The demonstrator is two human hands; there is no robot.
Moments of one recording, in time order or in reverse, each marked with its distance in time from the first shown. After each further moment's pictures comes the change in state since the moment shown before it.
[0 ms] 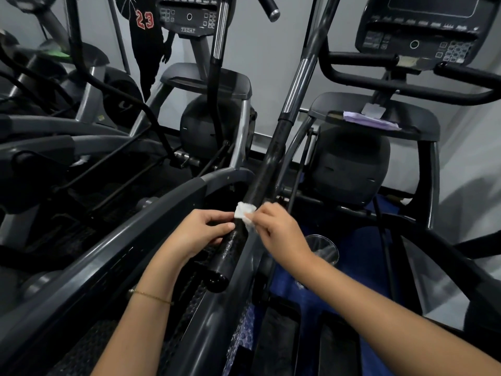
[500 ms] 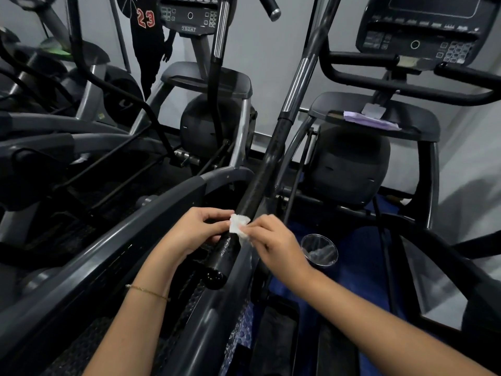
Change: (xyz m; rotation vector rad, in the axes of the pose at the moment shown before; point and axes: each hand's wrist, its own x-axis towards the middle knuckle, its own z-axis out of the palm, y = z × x) left_hand -0.002 0.001 0.000 -0.044 0.004 -0.002; right_hand -0.021 -0.012 0.000 0.126 0.018 -0.031
